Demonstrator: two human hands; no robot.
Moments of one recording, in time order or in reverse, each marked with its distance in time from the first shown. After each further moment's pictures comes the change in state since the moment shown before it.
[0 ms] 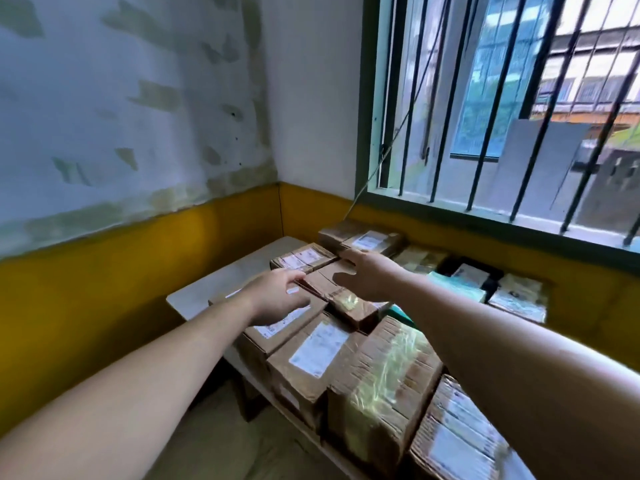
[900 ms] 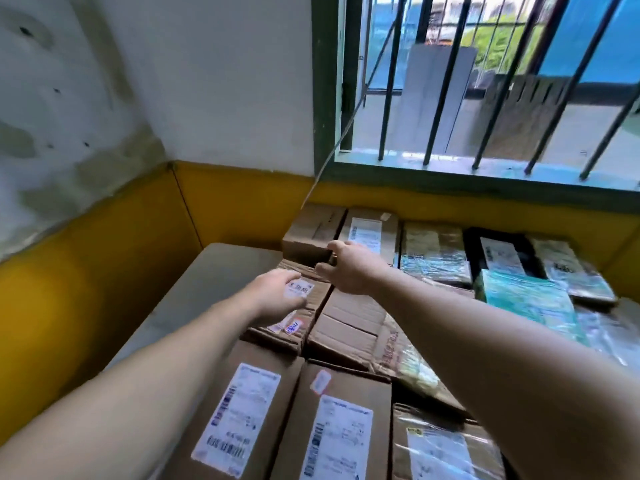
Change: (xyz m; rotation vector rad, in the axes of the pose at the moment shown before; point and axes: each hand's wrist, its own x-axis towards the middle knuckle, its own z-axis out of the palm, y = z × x) left_hand 0.367 -0.152 0.025 0.026 -0.360 0.325; right_hand 0.308 0.020 0.088 0.035 0.044 0.514
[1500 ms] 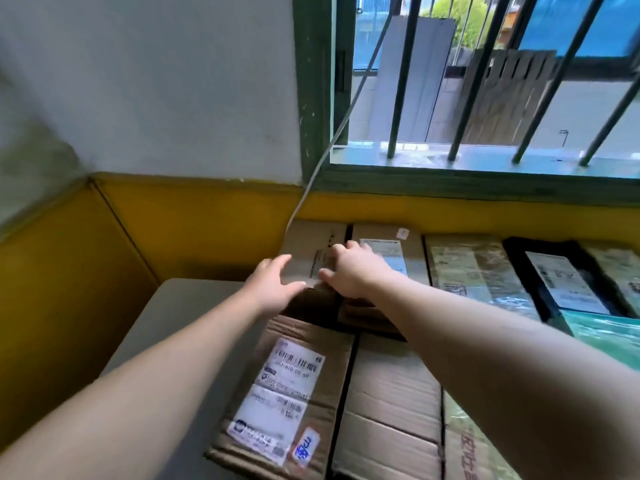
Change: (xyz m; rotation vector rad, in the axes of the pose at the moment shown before) left_hand 0.203 -0.053 -0.002 -0.184 0.028 -0.017; right_hand 0.177 0.038 0.037 -0.099 -0.049 0.179
